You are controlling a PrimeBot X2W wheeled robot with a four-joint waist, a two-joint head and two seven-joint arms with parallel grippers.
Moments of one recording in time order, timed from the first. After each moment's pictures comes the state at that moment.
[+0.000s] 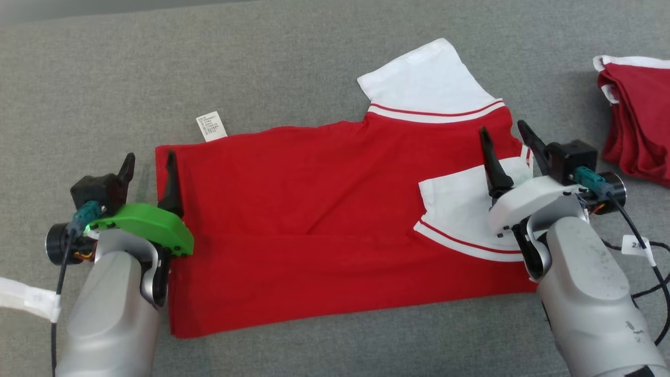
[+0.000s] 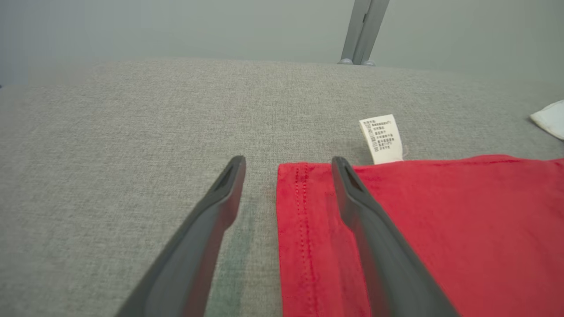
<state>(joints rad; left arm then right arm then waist) -0.57 0.15 -0.12 0.78 -0.33 -0.13 -0.26 -0.59 -0.05 0.00 0.66 0.08 0.13 -0.26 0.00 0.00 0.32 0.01</state>
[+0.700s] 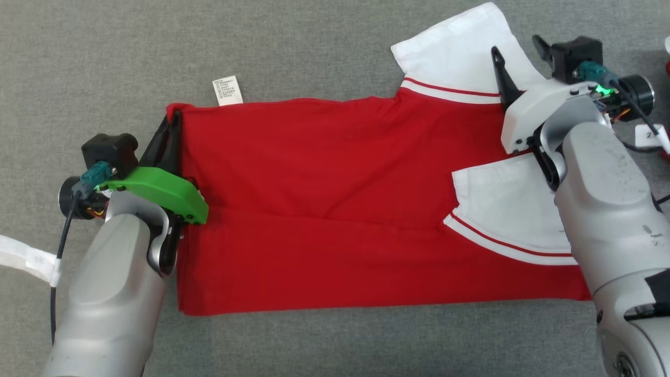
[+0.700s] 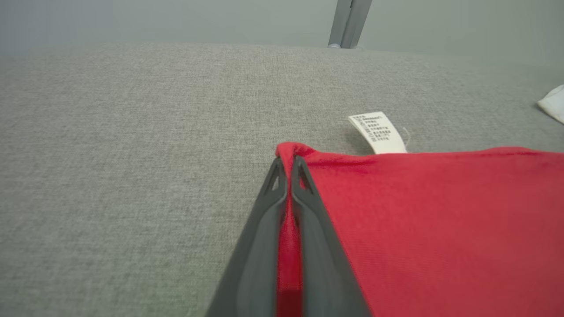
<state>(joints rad) -0.70 0.19 -0.31 0.79 -0.47 -0.13 -0.26 -0.95 -0.10 0.01 0.91 -0.05 0.13 -0.17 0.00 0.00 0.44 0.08</state>
